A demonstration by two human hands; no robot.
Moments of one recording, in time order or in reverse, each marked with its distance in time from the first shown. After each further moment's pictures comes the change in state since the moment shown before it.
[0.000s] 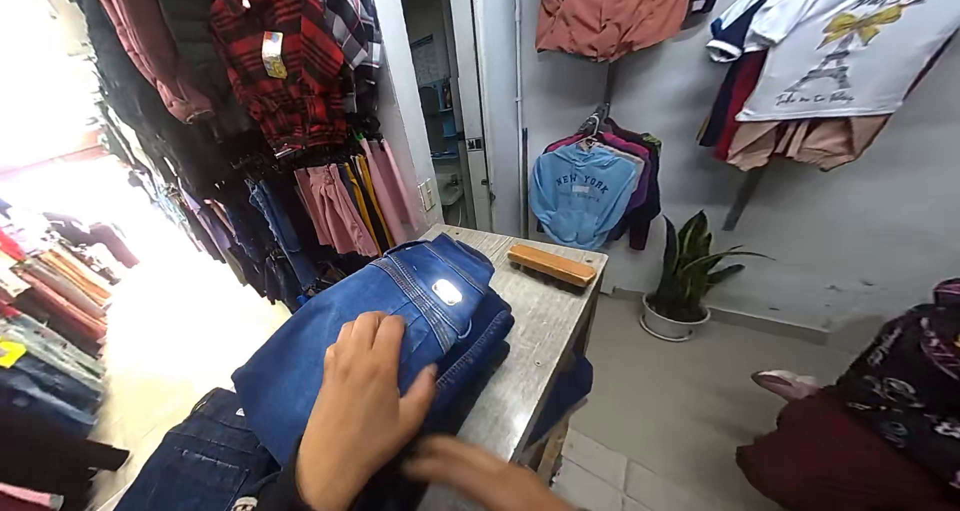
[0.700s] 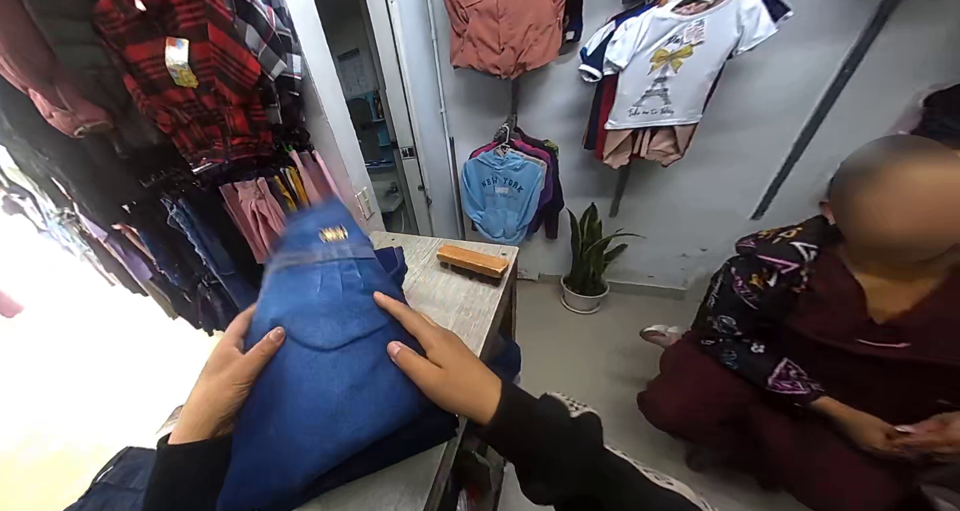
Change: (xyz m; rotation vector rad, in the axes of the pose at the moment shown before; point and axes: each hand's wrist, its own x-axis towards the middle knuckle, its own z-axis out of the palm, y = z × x) left_hand 0.019 -0.072 0.002 -0.917 0.004 -0.634; right_hand 0.059 0.041 -0.067 -0.107 0.192 0.292
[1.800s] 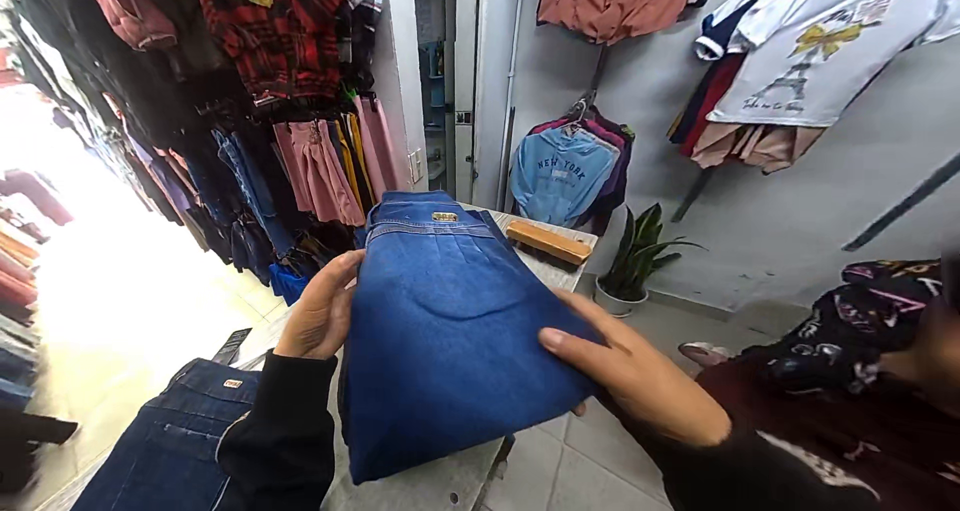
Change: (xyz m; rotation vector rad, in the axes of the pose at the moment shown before) left_hand 0.006 -0.011 0.000 -0.652 -0.237 -0.119; right_hand -0.047 -0.017 -0.033 0.345 0.093 0.420
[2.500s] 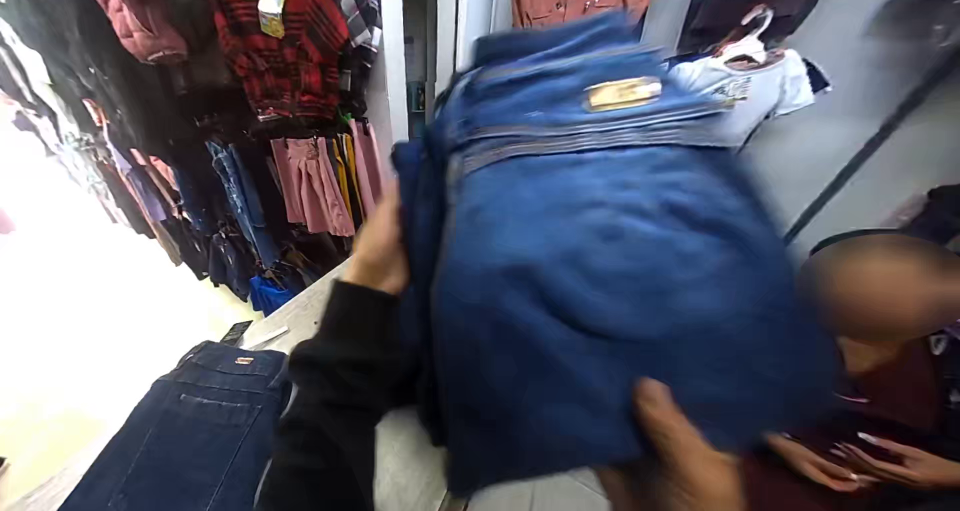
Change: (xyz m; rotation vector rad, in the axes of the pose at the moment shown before) left_hand 0.034 0.010 0.049 -0.191 -0.301 0.241; right_hand -0.117 -0.014 0.089 0.533 0.503 -0.525
